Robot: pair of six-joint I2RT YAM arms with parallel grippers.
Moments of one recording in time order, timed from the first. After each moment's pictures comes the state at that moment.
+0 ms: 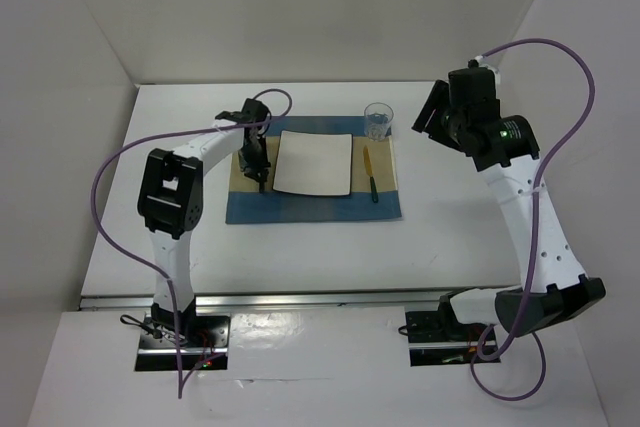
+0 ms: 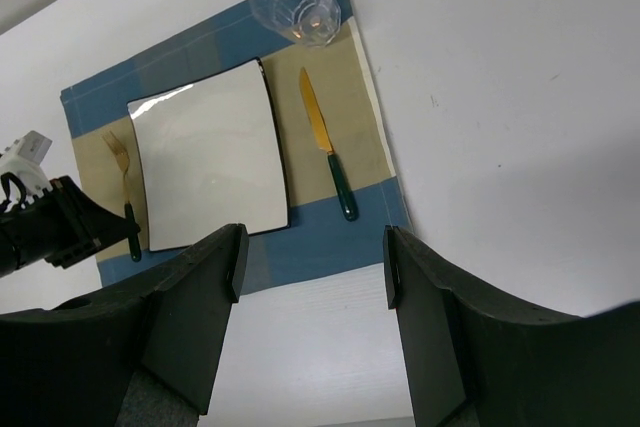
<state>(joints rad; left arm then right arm) -0.28 2.08 1.62 -0.80 -0.02 -0.46 0.25 1.30 1.64 -0.98 0.25 0.59</state>
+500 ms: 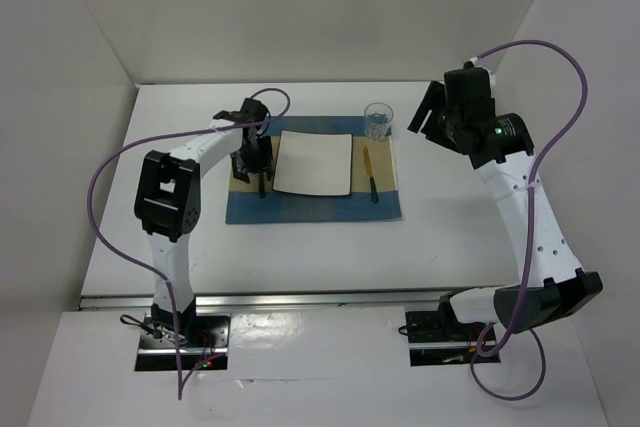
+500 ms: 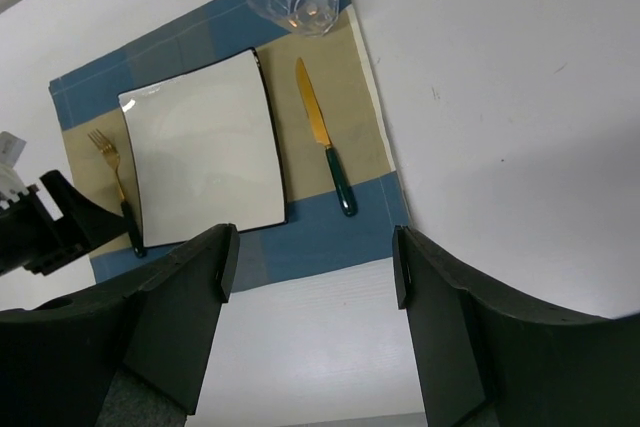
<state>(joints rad) -0.29 2.06 1.61 -0.82 -0.06 -0.47 0.25 1.32 1.63 -0.98 0.24 0.59</state>
